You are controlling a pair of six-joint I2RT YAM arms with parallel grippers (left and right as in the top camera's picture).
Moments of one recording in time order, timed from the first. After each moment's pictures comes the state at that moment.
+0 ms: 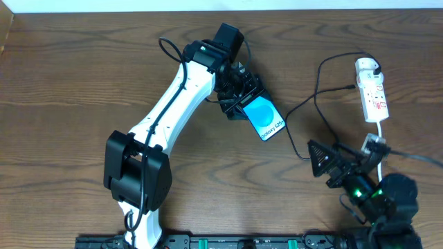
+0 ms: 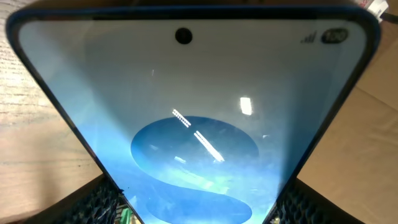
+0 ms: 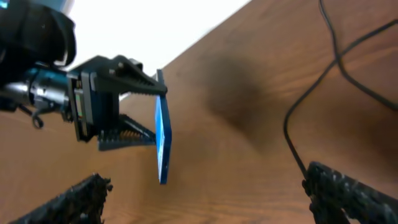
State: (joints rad) left arm -0.47 1.98 1.77 -1.13 0.65 -0.92; right arm 0.09 0.32 0.41 -0.43 -0.38 0.69
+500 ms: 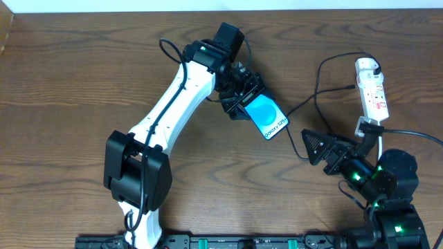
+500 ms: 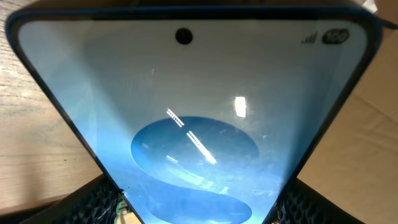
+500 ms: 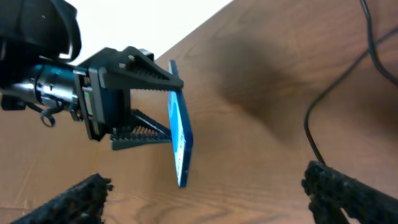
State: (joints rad) left arm -0.47 1.98 1.77 -1.11 0.68 -0.98; right arm 0.09 0.55 0.51 -0.35 -0.47 0.67
